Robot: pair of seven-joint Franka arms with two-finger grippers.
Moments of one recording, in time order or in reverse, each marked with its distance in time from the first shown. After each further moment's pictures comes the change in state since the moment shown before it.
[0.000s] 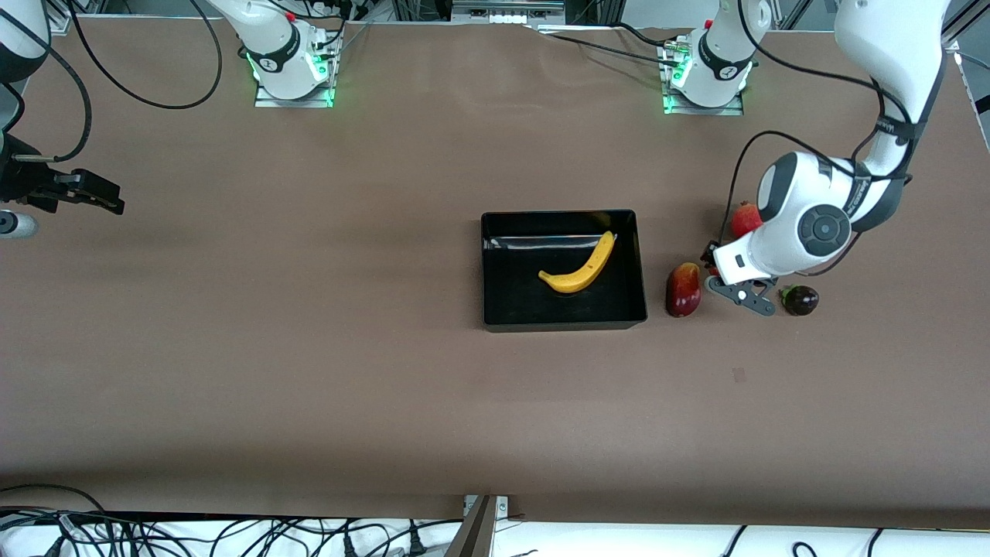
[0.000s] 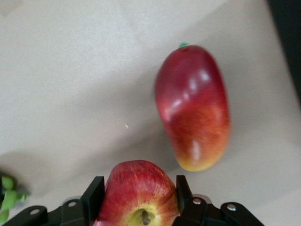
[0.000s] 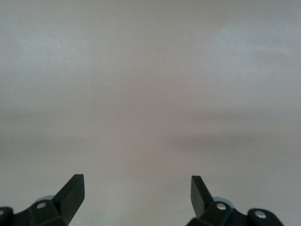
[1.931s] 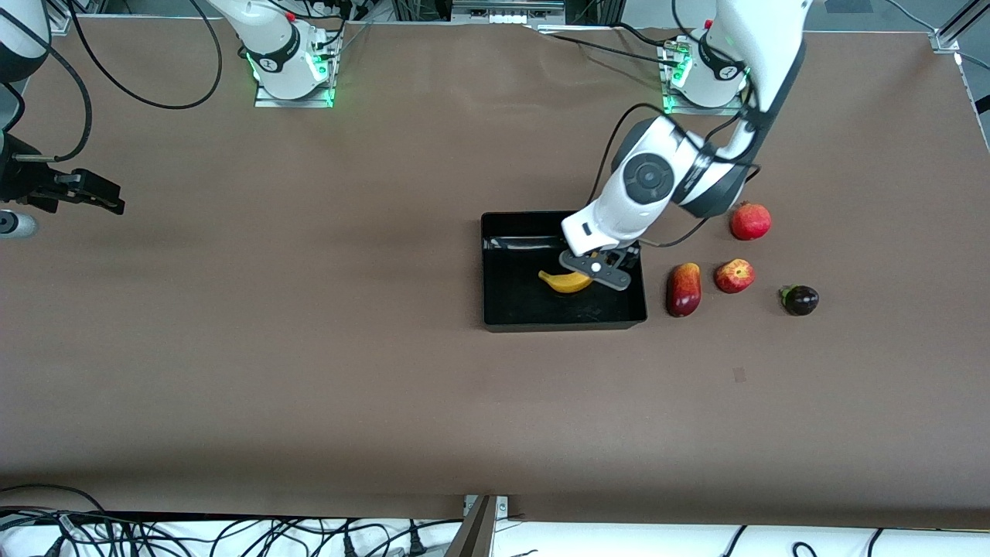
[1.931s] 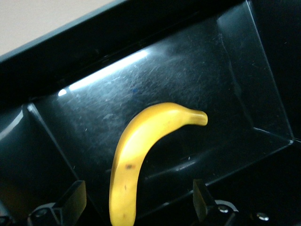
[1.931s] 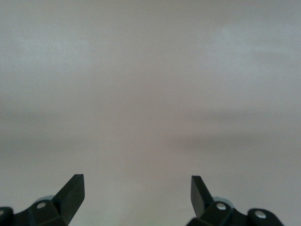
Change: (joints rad) left arm -0.492 0.065 0.010 0.187 -0.093 0.017 -0.459; right arm 0.000 0.000 0.001 0.001 0.000 0.000 0.000
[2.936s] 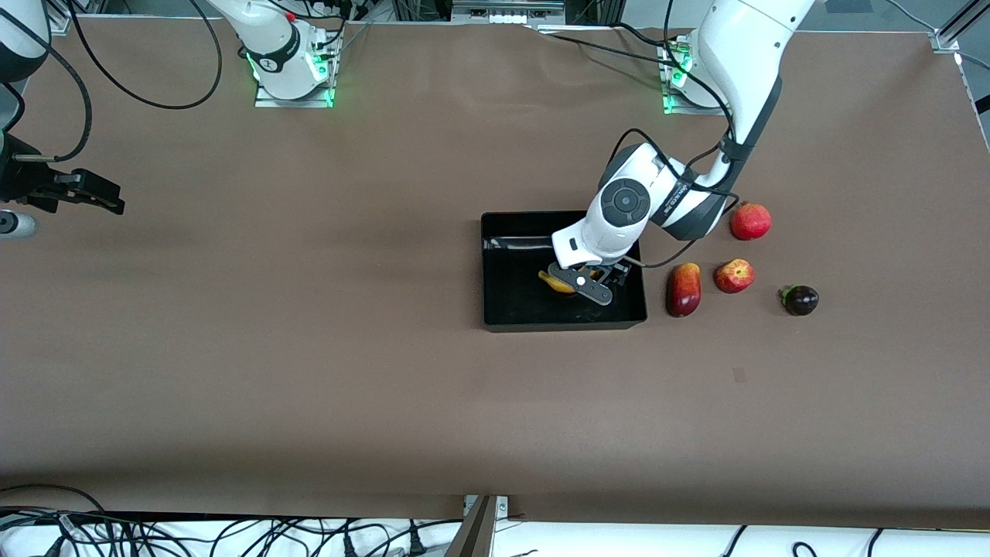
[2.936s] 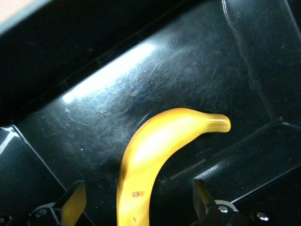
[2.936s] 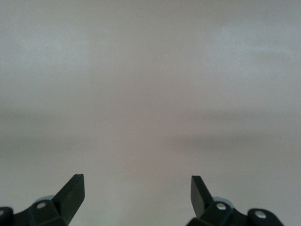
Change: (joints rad) left arm -0.008 0.091 0.014 0.029 0.053 0.030 0.053; right arm 0.000 0.000 0.000 0.000 0.000 0.000 0.000
